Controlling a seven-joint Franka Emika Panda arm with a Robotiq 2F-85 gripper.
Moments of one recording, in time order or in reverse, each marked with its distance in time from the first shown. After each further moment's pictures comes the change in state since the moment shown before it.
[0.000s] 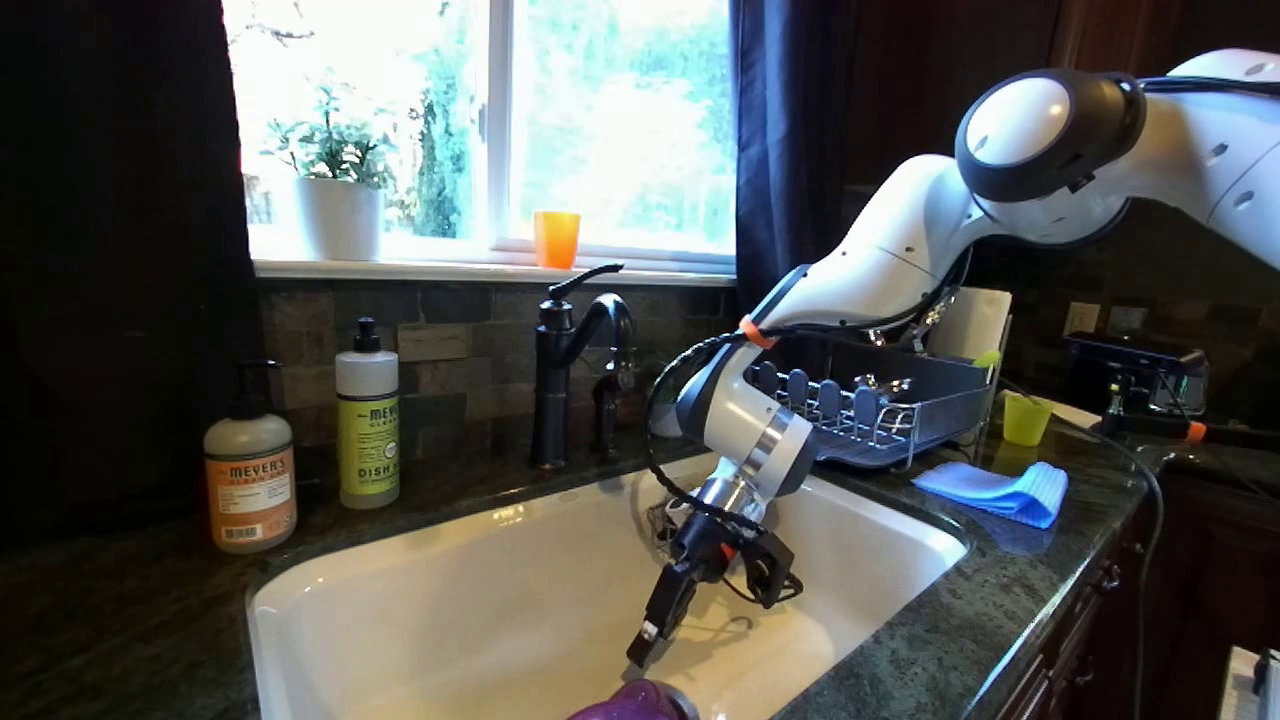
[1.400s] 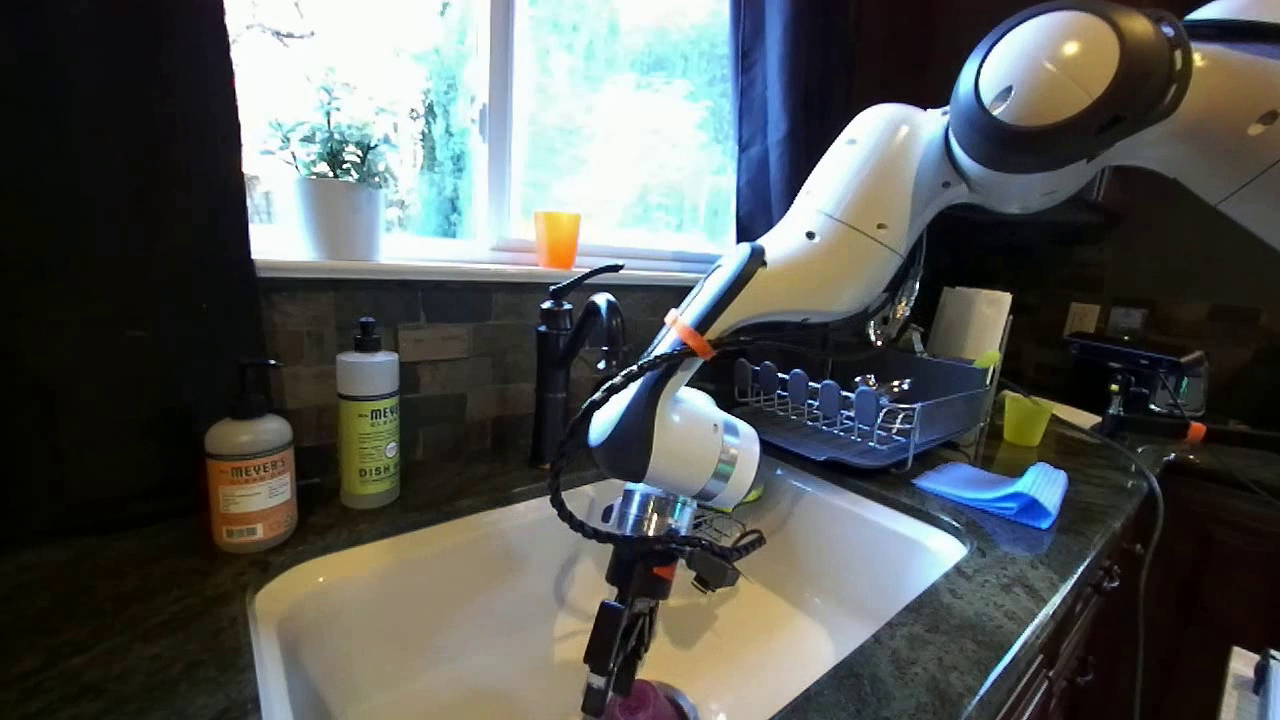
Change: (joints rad) arm 0.383 -0.055 -0.121 0.004 -0.287 0.324 0.490
